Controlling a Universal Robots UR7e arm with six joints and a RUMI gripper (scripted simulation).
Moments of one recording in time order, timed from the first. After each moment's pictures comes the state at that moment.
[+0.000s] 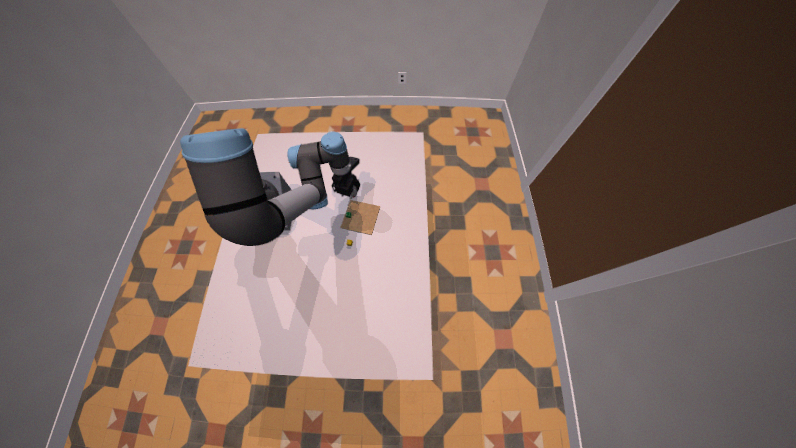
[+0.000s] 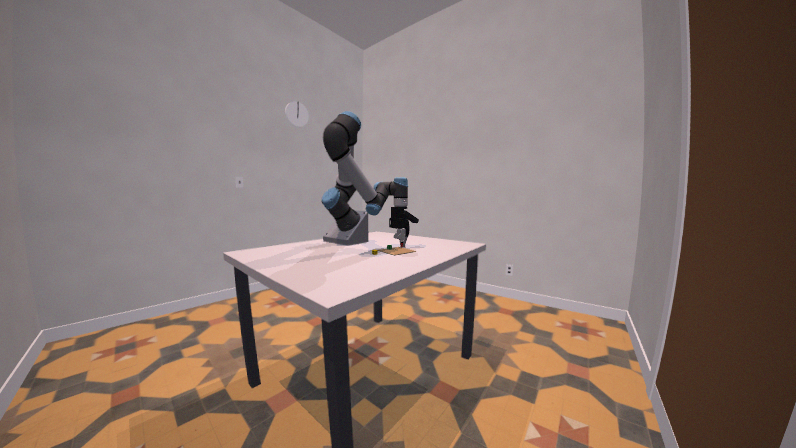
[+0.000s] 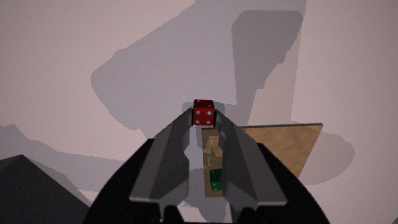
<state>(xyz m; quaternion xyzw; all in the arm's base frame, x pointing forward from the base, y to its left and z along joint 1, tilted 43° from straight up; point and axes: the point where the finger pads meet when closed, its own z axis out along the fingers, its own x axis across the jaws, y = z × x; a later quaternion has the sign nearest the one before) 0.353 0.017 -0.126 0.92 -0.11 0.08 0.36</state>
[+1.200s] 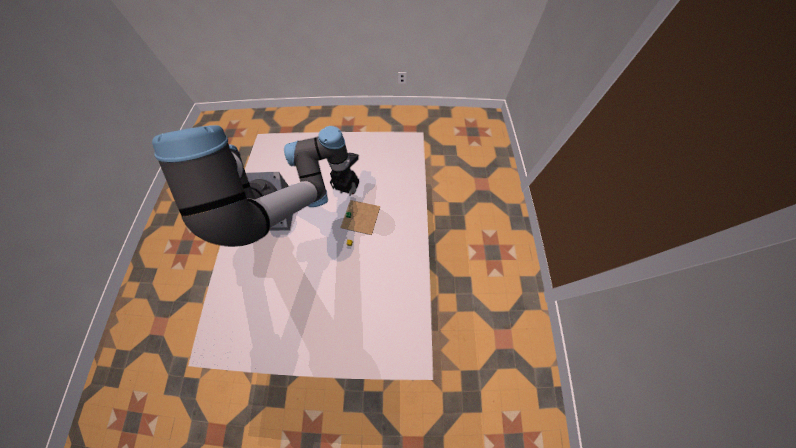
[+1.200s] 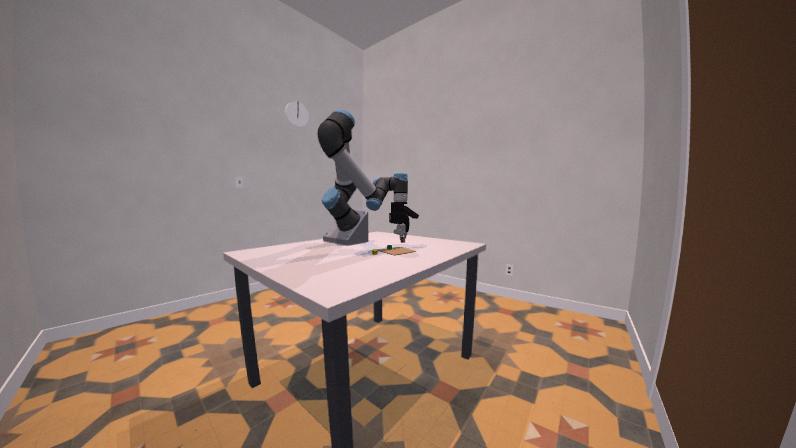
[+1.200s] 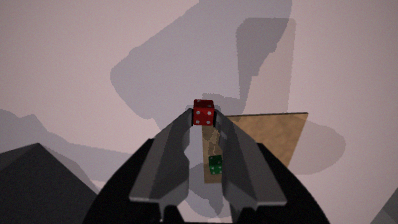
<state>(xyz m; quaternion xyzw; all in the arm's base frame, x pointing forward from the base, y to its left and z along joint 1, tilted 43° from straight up) 0.351 0.034 -0.108 0.92 -0.11 0.08 0.36</state>
